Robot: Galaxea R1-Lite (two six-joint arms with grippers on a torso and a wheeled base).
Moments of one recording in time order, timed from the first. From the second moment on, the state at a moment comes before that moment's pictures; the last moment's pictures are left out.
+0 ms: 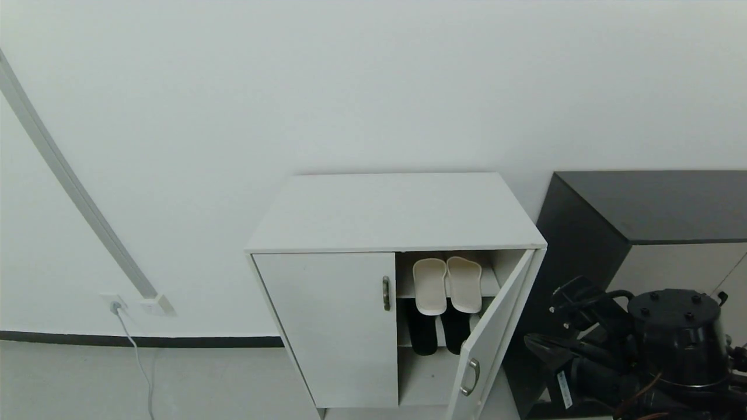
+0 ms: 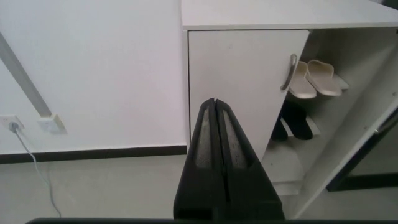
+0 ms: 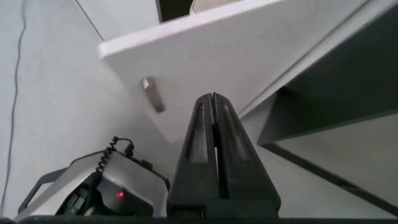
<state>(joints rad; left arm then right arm) 0.00 0.00 0.00 0.00 -0.02 -0.01 0.71 1.56 -0.37 -0.71 -0.24 0.01</state>
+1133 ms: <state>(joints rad) 0.00 0.00 0.00 0.00 -0.02 -0.01 0.67 2.01 -0.63 -0.99 -0.25 0.06</state>
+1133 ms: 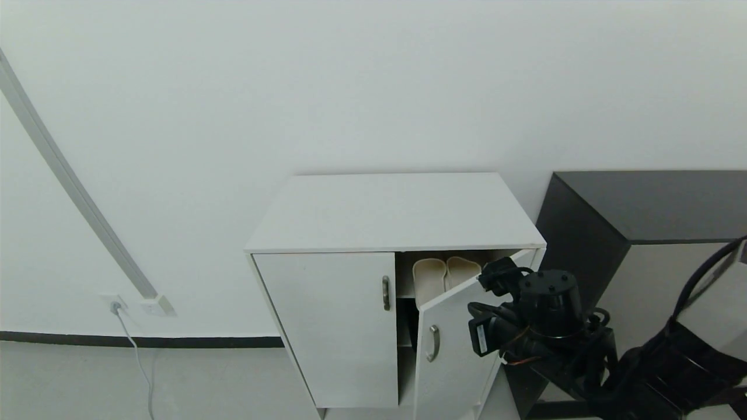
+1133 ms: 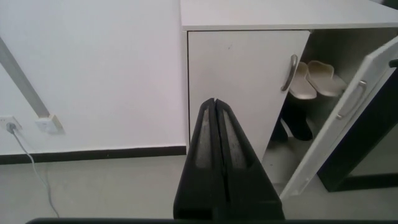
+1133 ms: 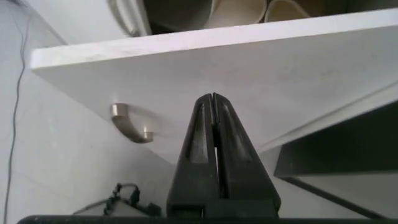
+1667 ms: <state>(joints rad) 0.00 0.00 0.00 0.00 -0.02 -0.01 0.62 2.18 -0.82 -1.03 -0.25 0.07</state>
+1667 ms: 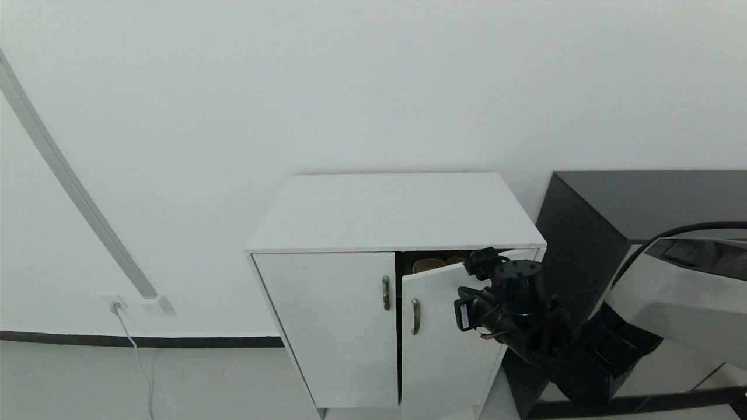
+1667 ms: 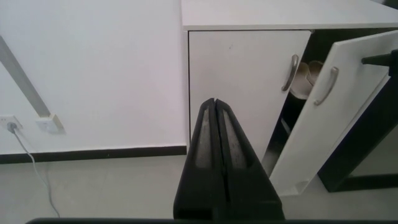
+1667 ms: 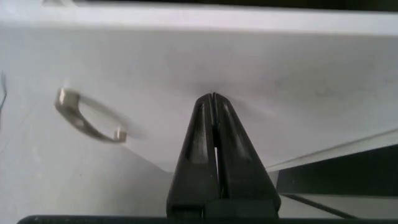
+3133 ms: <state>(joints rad) 0.00 0.00 0.00 0.00 -0.02 -0.01 0.57 2.31 -1.01 -1.03 -0.26 0.06</state>
